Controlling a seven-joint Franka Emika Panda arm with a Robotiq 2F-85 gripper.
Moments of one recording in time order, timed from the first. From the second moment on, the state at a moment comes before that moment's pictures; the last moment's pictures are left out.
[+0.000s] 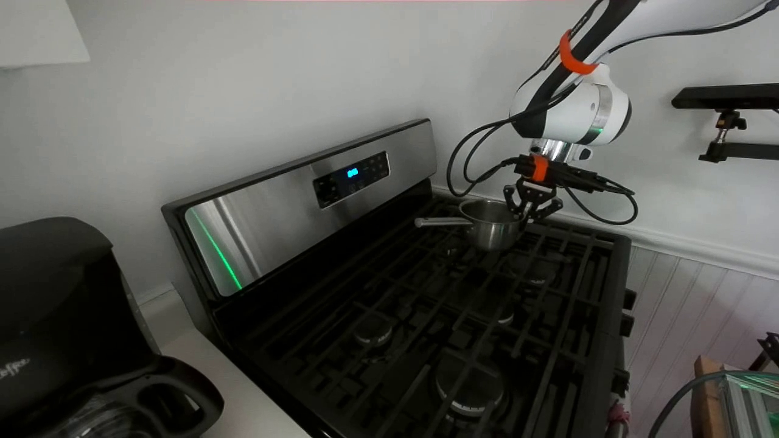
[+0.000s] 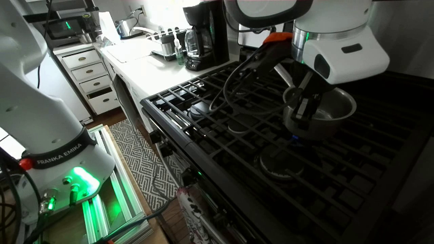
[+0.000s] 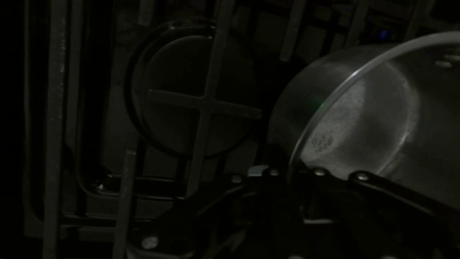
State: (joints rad) arm -0.40 0.27 -0.32 -2.18 0.41 2.50 0.33
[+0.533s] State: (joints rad) arm -0.40 0.17 -0.38 -2.33 0.40 2.53 0.32
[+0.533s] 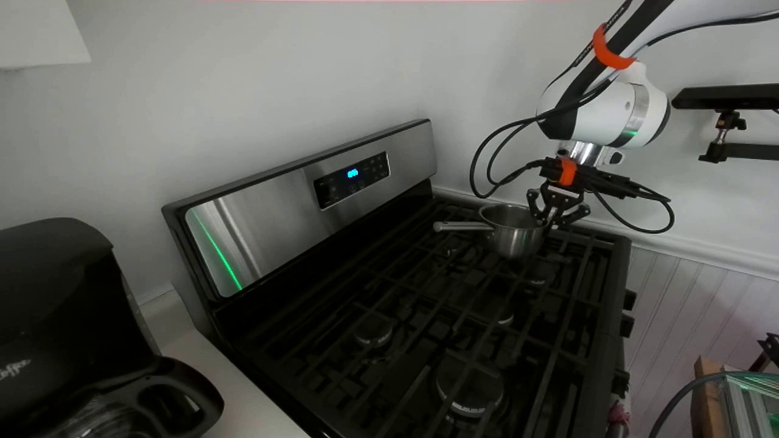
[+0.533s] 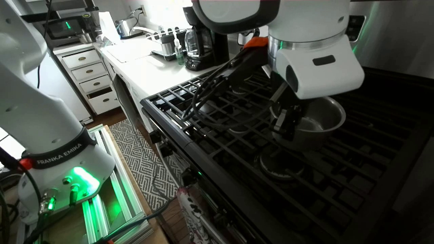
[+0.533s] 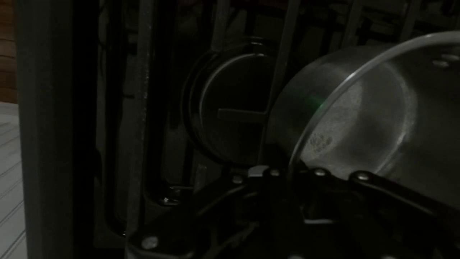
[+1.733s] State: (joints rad) arm -0.41 0.04 -0.46 -2.50 0.23 2.58 0.32
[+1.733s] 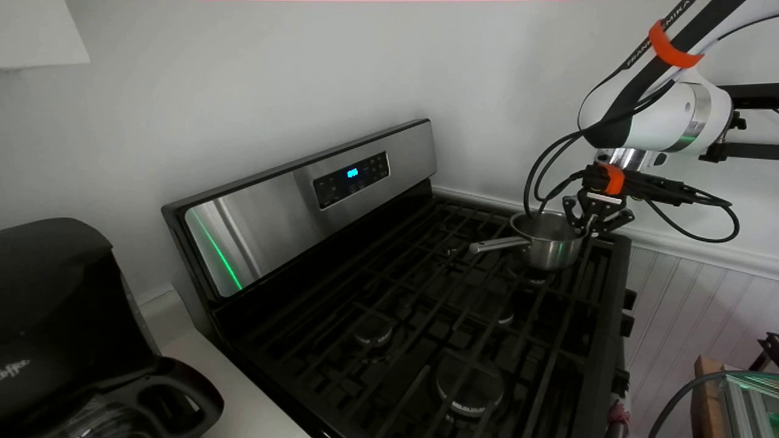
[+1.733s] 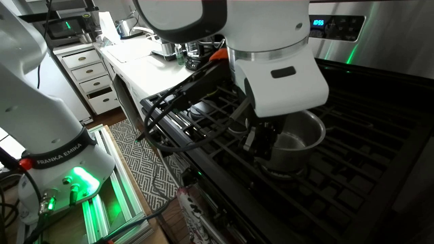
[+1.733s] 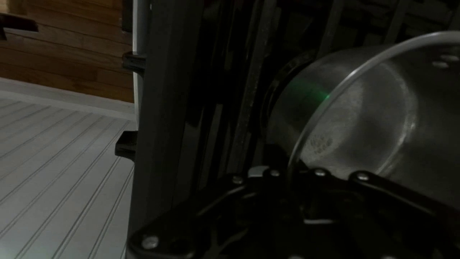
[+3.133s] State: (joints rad) arm -0.42 -0.11 -0.45 -2.50 0.01 2.58 0.42
